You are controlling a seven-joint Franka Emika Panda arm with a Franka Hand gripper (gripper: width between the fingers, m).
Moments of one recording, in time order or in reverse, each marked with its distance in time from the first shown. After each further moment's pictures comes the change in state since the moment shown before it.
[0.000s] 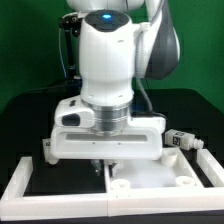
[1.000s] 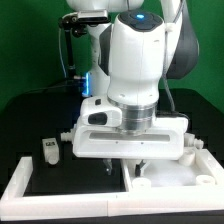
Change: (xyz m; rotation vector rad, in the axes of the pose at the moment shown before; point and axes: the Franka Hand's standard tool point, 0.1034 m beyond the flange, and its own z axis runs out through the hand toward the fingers) arm -0.001 -0.026 -0.001 -0.019 0.002 -0.023
